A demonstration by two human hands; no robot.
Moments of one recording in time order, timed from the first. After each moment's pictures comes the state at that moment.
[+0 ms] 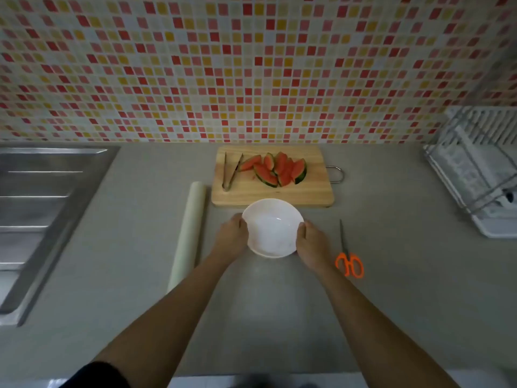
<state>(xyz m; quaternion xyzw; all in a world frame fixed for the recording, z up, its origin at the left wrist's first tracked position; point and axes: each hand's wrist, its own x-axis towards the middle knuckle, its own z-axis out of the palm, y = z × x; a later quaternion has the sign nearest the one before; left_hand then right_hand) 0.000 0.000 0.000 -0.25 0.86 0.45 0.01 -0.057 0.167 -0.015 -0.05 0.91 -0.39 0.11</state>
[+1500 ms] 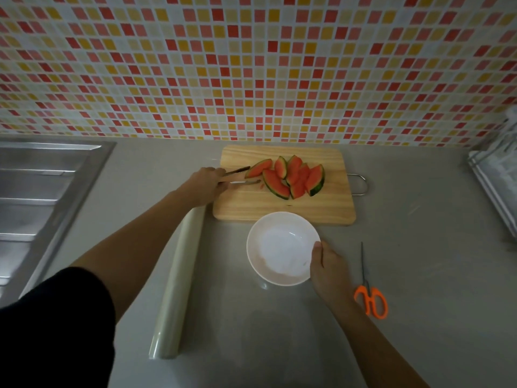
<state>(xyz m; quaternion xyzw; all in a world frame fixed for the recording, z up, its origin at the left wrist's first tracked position) -0.129 -0.142 0.002 -0.11 0.98 0.12 0.08 -0.084 0.169 -0.051 -0.04 0.90 -0.42 0.09</state>
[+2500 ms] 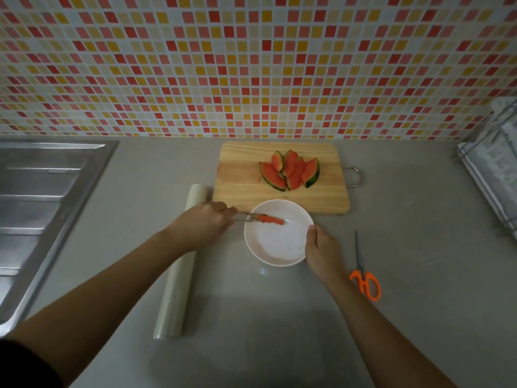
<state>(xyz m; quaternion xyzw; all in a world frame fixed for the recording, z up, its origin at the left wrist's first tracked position) -0.022 -0.081 0.037 0.11 0.99 0.04 0.04 -0.089 0.166 -0.041 -0.05 0.91 -0.40 0.10</state>
